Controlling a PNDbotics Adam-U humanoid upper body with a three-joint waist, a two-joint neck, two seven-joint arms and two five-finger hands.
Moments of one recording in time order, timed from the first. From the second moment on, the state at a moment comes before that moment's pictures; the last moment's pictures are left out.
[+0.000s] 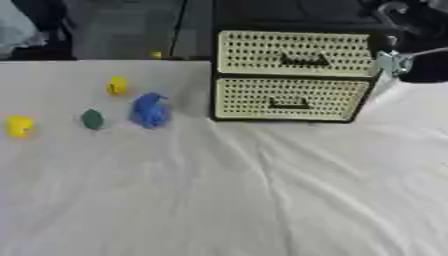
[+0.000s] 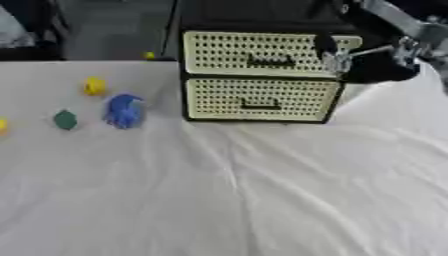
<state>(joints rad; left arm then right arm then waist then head) -0.49 0.73 0.11 -1.98 -0.46 0.11 0.17 -0.79 -0.80 0.06 -1.98 0.76 0.21 0.66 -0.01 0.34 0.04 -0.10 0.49</state>
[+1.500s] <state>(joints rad) -0.52 0.71 0.10 -1.98 -0.43 0.11 0.17 -0.86 -0.68 0.16 -1.94 0.82 0.26 0.84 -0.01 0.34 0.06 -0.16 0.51</state>
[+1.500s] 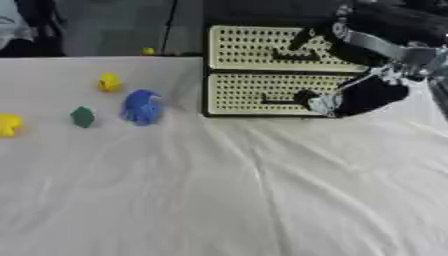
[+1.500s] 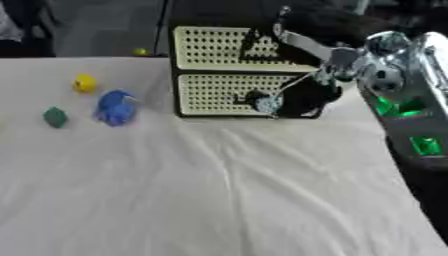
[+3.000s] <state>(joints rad) -0.52 0.69 0.09 -1.98 -0.41 0.10 0.17 -0.94 -0.65 0.16 -1.61 0.92 0.31 0.71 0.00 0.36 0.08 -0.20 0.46</state>
